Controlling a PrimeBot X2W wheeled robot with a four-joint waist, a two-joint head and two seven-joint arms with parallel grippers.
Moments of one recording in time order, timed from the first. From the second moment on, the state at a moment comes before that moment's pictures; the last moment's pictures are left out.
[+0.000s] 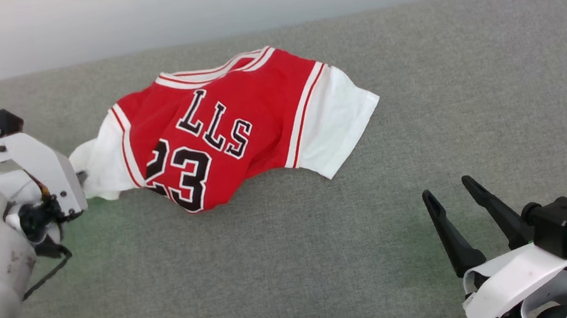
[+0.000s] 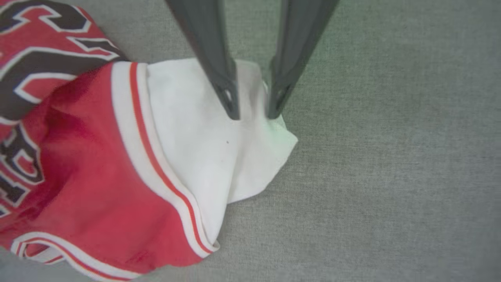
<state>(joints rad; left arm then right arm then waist) -1.10 0.55 -1.16 1.16 -1.46 -0.09 0.33 -0.04 -0.08 0.15 -0.22 0.26 0.13 0.18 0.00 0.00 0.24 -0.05</state>
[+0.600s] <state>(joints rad) -0.72 0.55 -1.05 0.92 -1.54 -0.10 -0.20 0.02 -0.17 0.11 -0.16 0.29 0.13 0.25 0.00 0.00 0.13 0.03</state>
